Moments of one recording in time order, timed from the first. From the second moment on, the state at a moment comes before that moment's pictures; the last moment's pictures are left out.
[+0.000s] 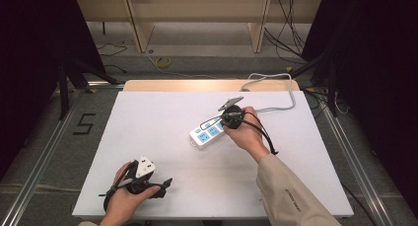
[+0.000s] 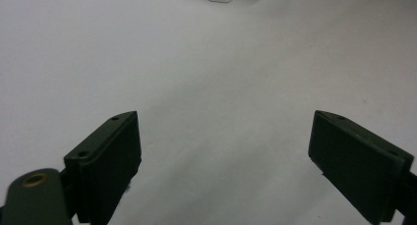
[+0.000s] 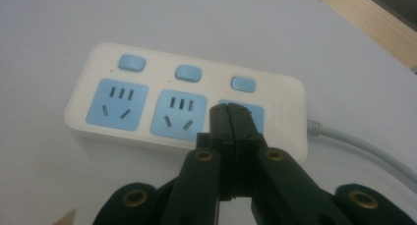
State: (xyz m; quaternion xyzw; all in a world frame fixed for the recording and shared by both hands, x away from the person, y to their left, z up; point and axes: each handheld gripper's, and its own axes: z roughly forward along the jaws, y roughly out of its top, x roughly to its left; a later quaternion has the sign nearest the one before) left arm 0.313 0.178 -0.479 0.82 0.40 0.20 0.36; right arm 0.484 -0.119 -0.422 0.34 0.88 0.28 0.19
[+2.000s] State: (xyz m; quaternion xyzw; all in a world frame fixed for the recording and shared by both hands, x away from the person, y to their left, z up) left arm 0.314 0.179 -0.479 0.82 0.40 0.20 0.36; right arm 0.517 -0.102 -0.429 0.35 0.88 0.27 0.18
